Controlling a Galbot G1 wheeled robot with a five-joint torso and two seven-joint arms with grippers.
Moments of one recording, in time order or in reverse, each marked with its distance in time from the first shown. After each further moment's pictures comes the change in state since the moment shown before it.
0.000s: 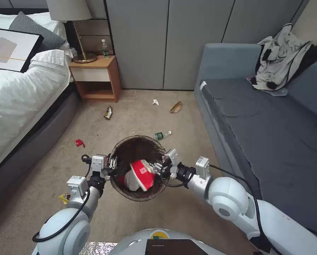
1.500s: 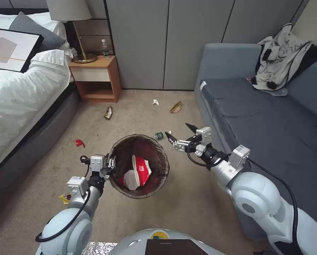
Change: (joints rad) left arm 0.002 -0.057 -0.011 0.020 0.041 -0.019 0.007; right arm -0.233 0.069 0.395 0.080 -0.108 0.190 0.057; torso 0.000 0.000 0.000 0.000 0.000
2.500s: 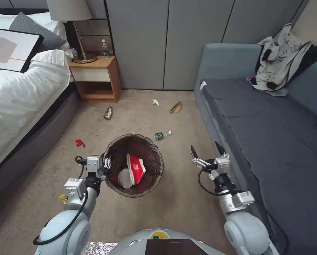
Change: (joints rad) left arm 0.017 -0.020 -0.023 0.012 0.087 -0.043 0.010; right arm -0.429 0.494 0.204 -0.153 -0.585 0.406 -0.158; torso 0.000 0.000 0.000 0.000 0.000
